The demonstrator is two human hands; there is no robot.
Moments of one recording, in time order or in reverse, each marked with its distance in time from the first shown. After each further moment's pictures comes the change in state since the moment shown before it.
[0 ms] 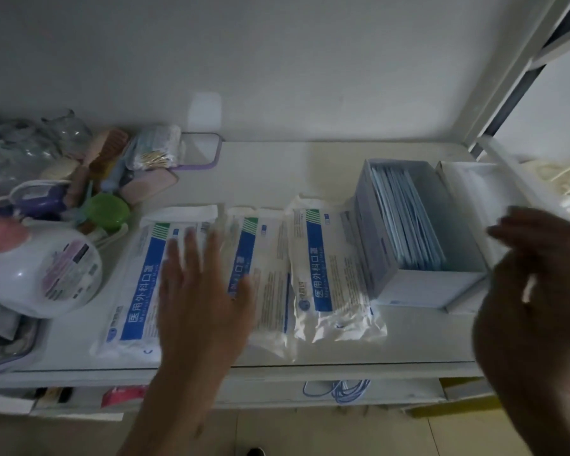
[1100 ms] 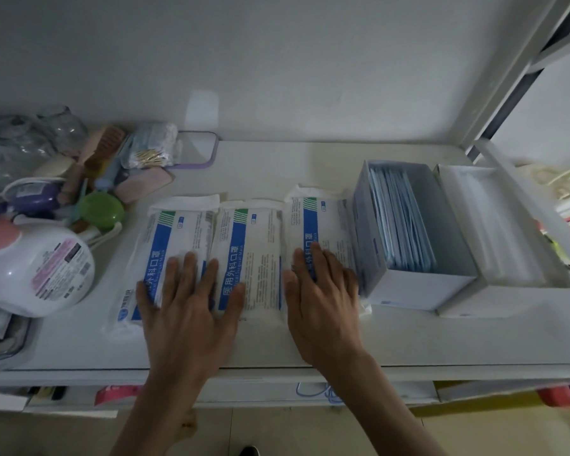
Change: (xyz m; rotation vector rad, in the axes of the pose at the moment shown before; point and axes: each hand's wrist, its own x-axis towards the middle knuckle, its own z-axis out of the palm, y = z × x) left_hand -0.005 -0.027 0.031 0.241 -0.078 -0.016; right_hand -0.054 -0.013 0.114 -0.282 -0.755 -0.038
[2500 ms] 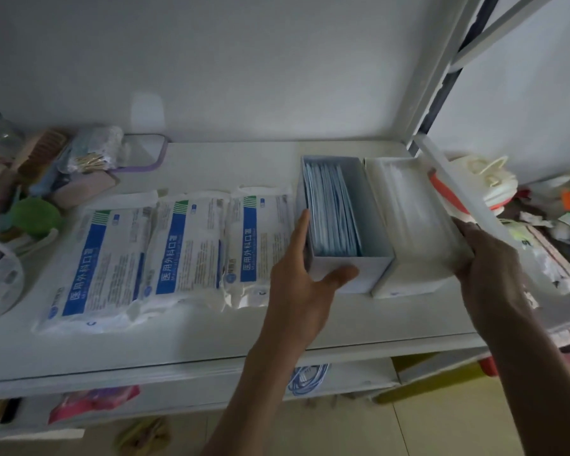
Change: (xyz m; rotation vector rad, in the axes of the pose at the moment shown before) left_hand -0.021 0.191 -0.024 -1.324 -0.331 0.176; right_hand -0.017 0.190 -0.151 0.985 0.382 0.621
